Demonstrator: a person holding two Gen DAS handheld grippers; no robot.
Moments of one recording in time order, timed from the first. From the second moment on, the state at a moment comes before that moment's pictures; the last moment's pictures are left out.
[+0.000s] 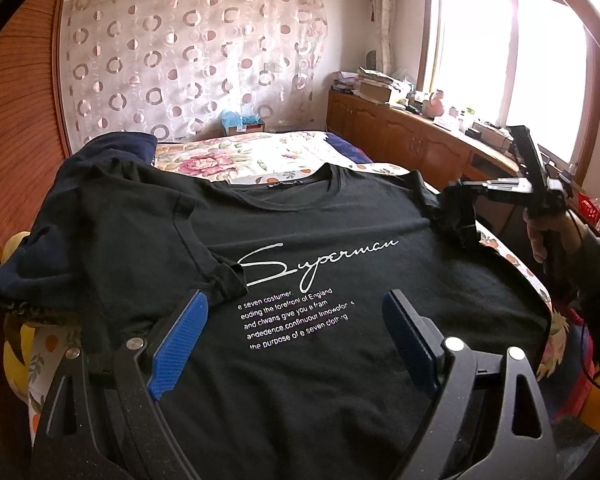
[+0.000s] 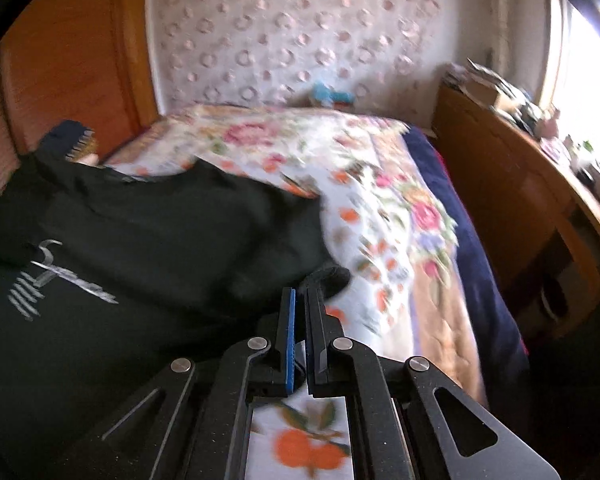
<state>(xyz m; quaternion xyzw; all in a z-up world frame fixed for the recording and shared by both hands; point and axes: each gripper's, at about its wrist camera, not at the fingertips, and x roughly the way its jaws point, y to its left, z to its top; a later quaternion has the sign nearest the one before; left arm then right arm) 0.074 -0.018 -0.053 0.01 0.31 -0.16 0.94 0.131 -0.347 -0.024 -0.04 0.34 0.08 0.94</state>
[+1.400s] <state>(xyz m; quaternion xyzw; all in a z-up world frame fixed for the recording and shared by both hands) 0.071 -0.010 -0.057 0.00 0.32 -0.15 0.94 0.139 -0.292 -0.053 -0.04 0.39 0.14 0.91</state>
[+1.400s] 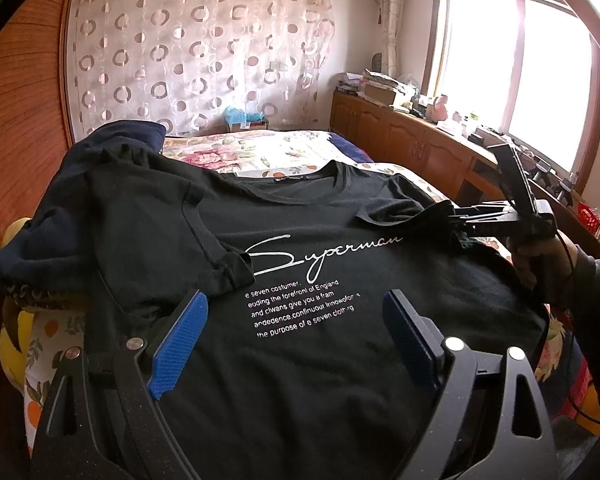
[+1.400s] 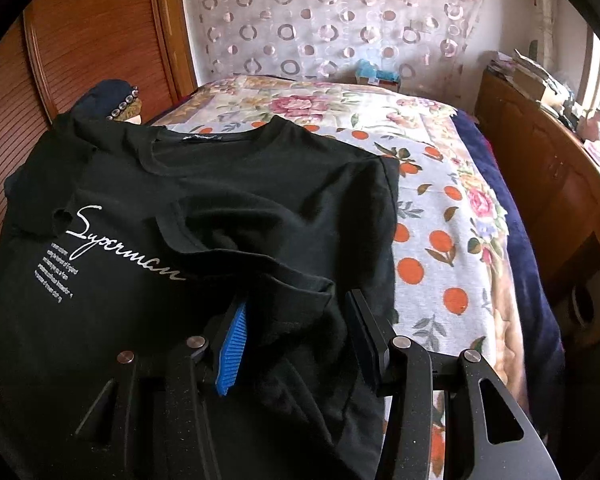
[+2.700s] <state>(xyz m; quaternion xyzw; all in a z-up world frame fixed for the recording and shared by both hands) 0.111 0.072 -0.039 0.00 0.31 -0.05 0.95 0.093 -0.304 -0.068 -0.07 0.38 0.12 0.92</state>
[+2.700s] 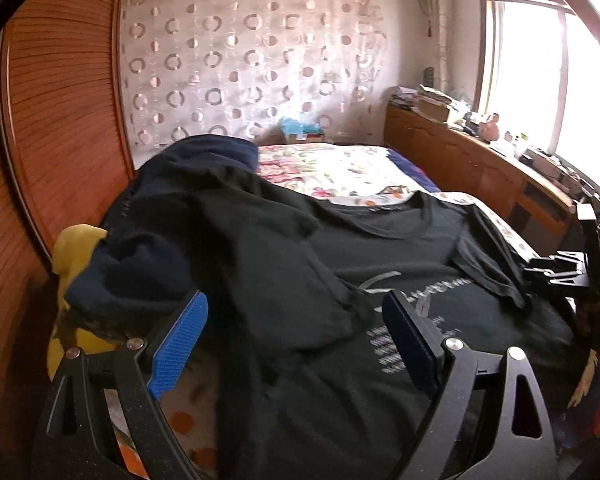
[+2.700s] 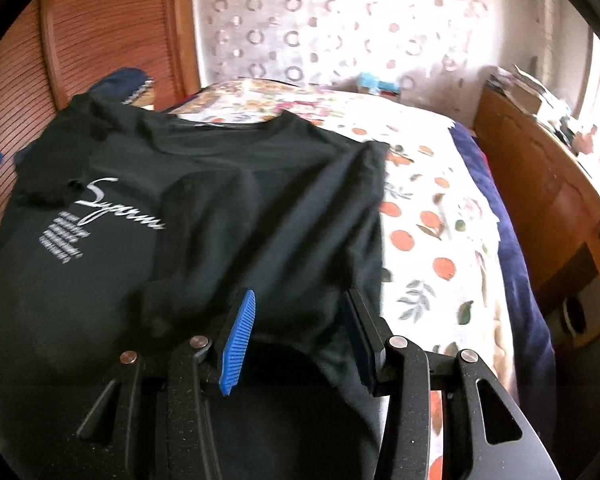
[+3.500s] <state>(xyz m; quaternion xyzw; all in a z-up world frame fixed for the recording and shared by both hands) 0.242 0.122 -0.050 -0.02 0.39 -0.03 0.92 0.106 -0.307 -0.080 -0.06 0.39 0.11 0.91</state>
